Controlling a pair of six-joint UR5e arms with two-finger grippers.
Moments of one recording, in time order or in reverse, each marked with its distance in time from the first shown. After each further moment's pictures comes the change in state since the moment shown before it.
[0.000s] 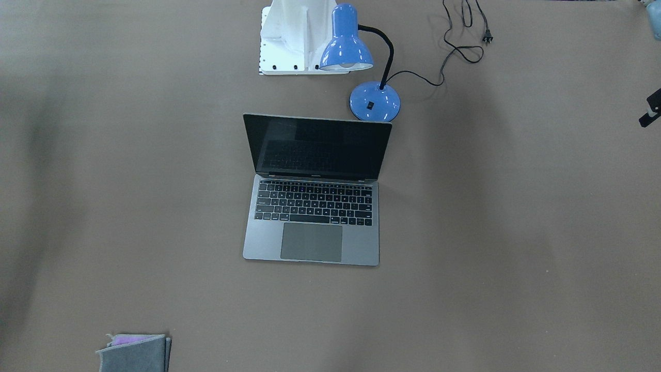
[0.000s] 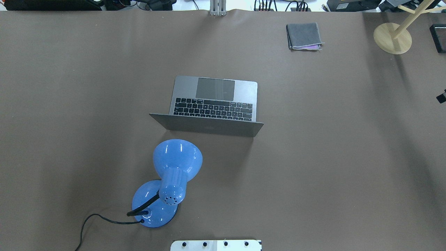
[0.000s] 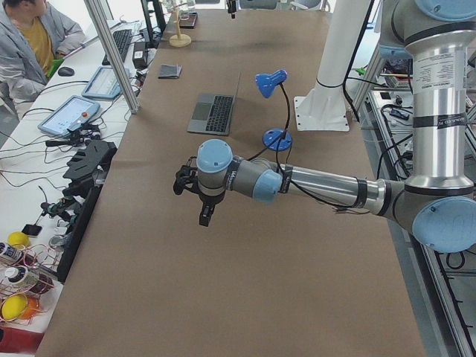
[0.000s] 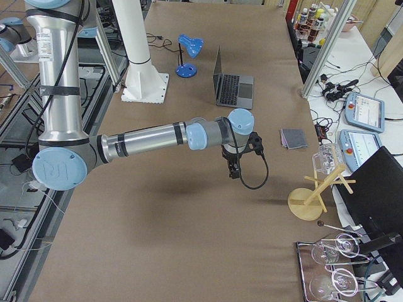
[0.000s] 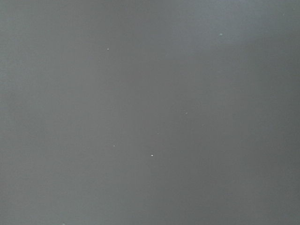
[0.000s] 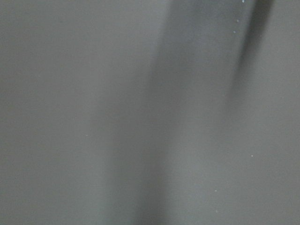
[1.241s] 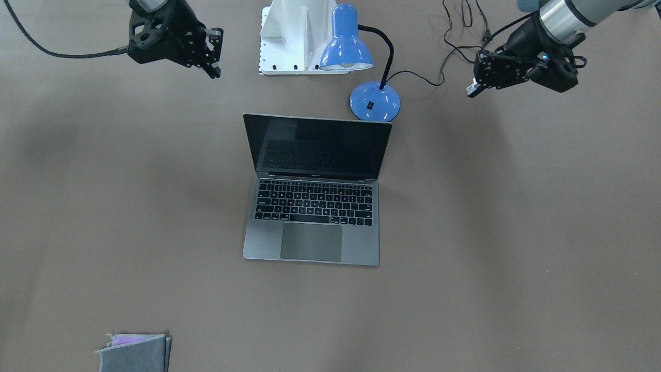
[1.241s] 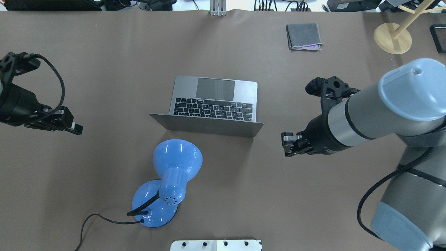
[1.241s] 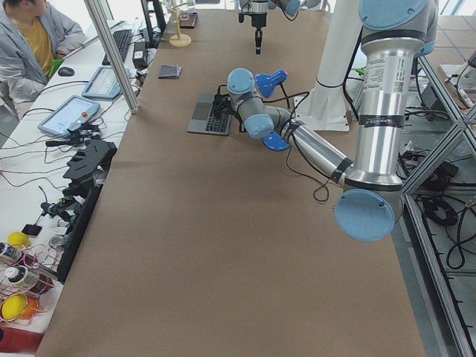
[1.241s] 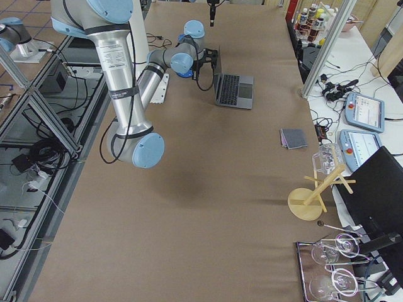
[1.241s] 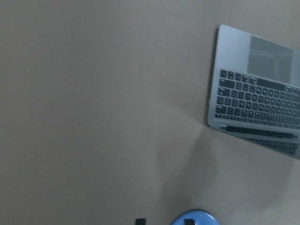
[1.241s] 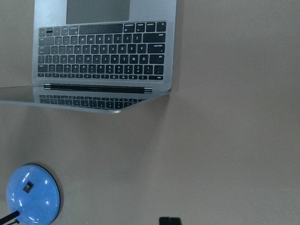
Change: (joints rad) left arm 0.525 -0.149 -0.275 -0.181 0.035 -0.888; right arm -0.751 0.317 0.406 -0.003 -0.351 1.217
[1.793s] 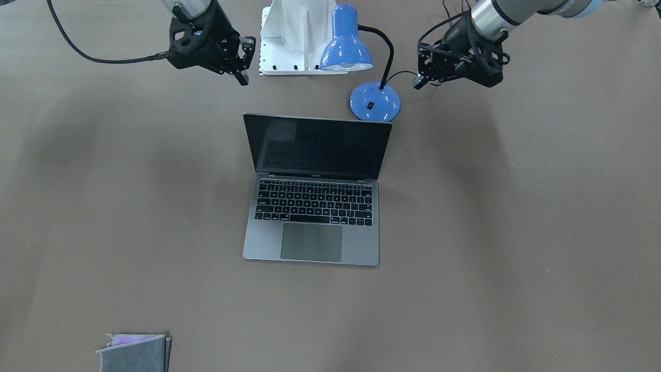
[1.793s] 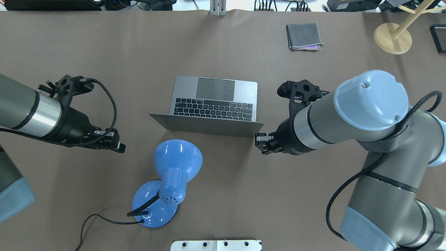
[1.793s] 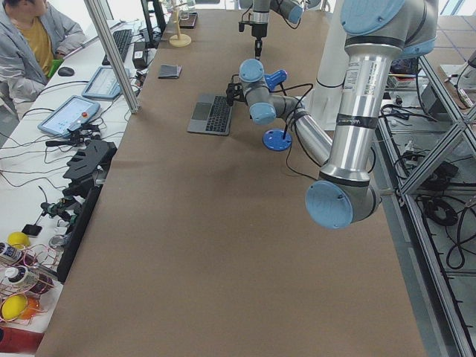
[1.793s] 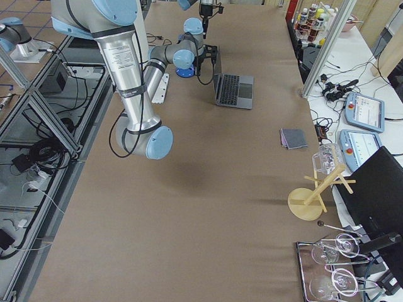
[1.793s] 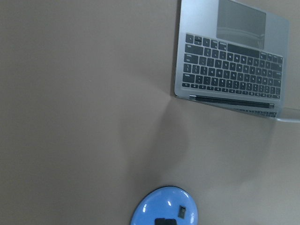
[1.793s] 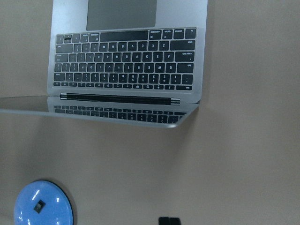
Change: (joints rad) left arm 0.183 -0.142 0.033 0.013 0.127 -0.094; right arm -0.045 0.108 -0.096 0.004 -0.096 0.026
